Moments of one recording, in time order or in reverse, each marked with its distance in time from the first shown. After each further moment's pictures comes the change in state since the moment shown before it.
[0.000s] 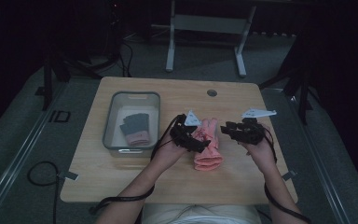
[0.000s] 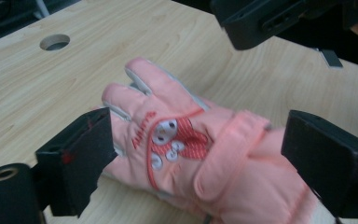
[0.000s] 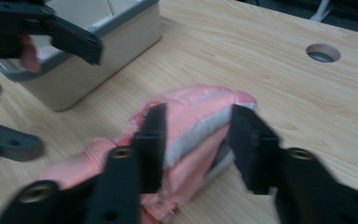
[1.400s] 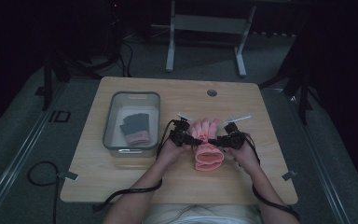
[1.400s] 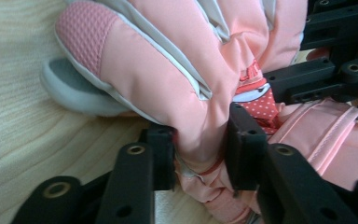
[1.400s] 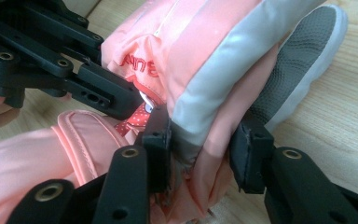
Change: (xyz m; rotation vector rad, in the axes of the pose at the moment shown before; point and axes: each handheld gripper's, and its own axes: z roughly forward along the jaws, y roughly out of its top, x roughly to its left) left arm 0.051 -0.049 0.066 0.216 -0.189 -0.489; right arm -0.016 -0.040 0.079 0.256 0.111 0.190
